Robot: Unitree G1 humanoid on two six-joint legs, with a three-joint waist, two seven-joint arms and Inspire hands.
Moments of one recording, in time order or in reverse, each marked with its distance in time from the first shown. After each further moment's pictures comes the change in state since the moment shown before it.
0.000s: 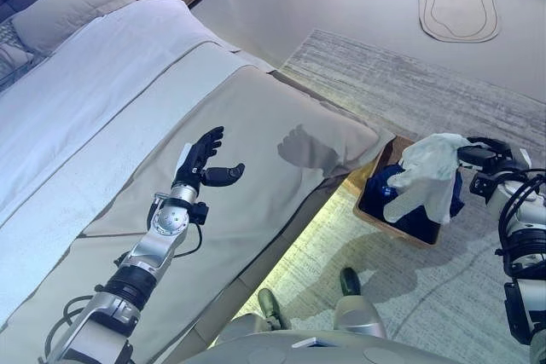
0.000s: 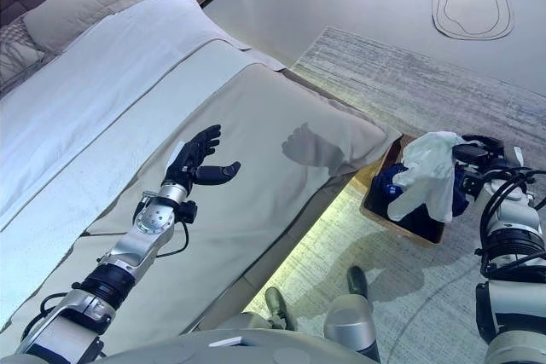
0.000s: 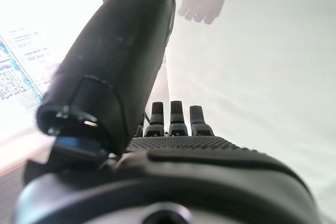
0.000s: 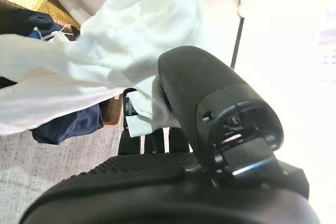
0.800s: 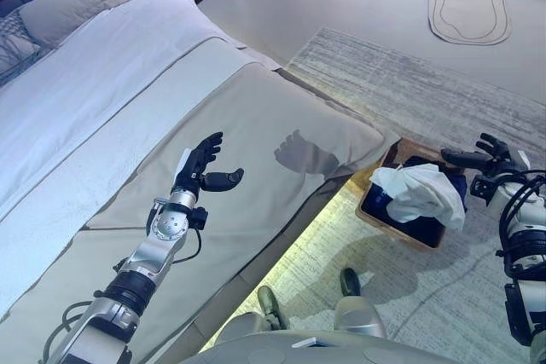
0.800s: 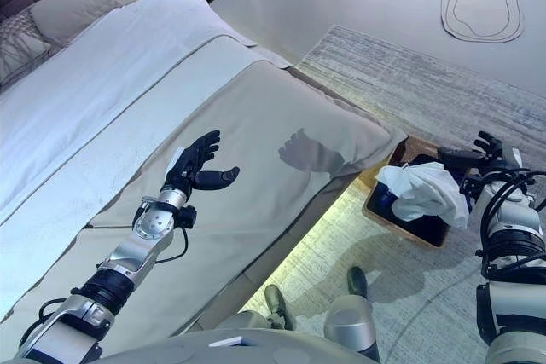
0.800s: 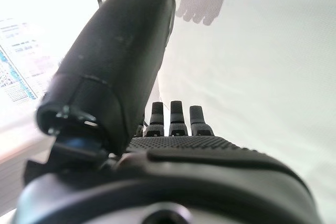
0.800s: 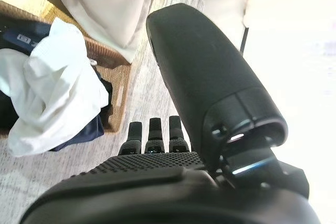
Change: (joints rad) left arm 0.029 -0.006 0.001 0.000 0.000 0.000 -0.004; right arm 0.010 0.000 -0.002 -0.001 -0.001 0.012 0.046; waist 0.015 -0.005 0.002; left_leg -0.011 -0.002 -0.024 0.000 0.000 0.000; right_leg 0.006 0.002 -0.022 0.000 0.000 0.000
